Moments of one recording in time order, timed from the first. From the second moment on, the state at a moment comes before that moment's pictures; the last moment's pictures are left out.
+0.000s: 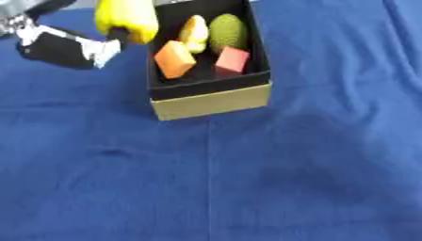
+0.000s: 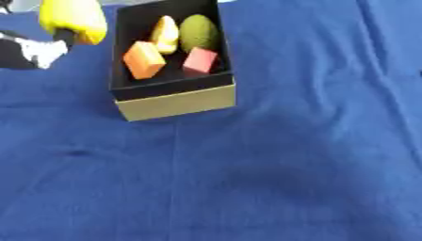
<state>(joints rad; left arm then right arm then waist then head) -0.86 0.90 -0.24 -1.81 -0.29 0.09 -0.36 -0.16 -0.52 0.03 -1.99 0.01 -0.52 -0.26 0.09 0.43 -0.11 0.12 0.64</state>
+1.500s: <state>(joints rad) -1.05 0.62 -0.28 -1.20 -0.60 -0.25 -0.44 -0.22 -0.52 0.04 -1.99 -0.03 -0.52 -0.22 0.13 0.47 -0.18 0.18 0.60</state>
